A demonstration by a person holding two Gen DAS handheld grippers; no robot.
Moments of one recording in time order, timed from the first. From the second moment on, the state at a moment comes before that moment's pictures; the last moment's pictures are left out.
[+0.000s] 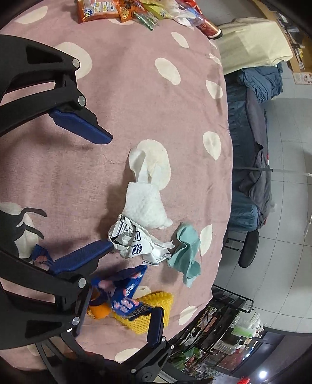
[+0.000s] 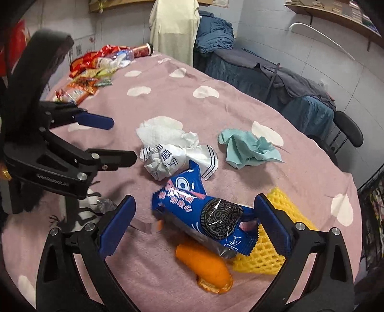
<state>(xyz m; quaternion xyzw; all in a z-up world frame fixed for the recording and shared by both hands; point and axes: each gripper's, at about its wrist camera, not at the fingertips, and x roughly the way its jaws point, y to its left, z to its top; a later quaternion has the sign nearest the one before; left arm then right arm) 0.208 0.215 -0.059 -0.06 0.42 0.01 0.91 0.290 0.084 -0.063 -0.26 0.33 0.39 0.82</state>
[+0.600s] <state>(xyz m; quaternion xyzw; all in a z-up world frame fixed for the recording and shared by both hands) 0.227 0.177 -0.064 -0.02 0.43 -0.02 0.90 0.271 0.033 -0.027 -0.14 0.31 0.39 0.86</state>
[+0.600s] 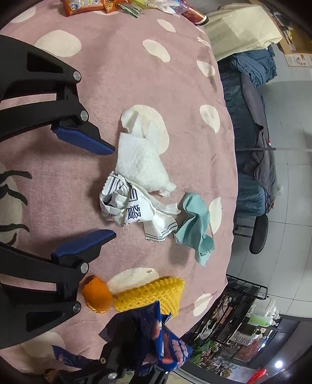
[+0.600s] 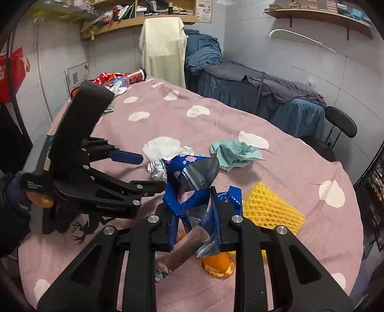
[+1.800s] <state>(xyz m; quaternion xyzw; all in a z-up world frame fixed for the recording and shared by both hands) 0.135 0.223 -0.054 -0.18 0.40 0.00 0.90 0.186 -0.059 -0.016 -0.02 0.30 0.38 0.87</state>
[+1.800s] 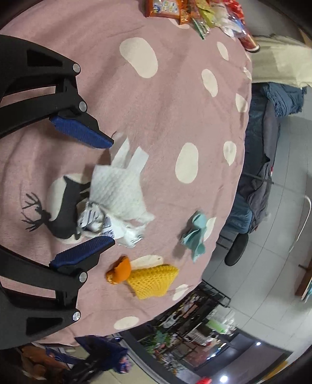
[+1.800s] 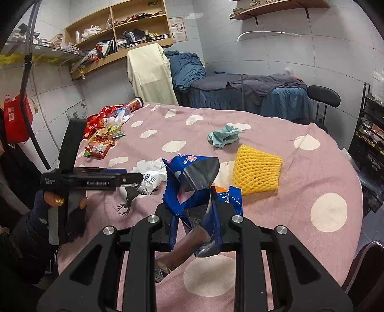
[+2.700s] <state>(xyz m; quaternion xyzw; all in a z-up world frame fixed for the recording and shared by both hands) 0.117 0.162 0.005 -0.12 0.33 -0.01 0.94 0.168 -0.124 -0.017 0.02 0.29 0.30 0.91</state>
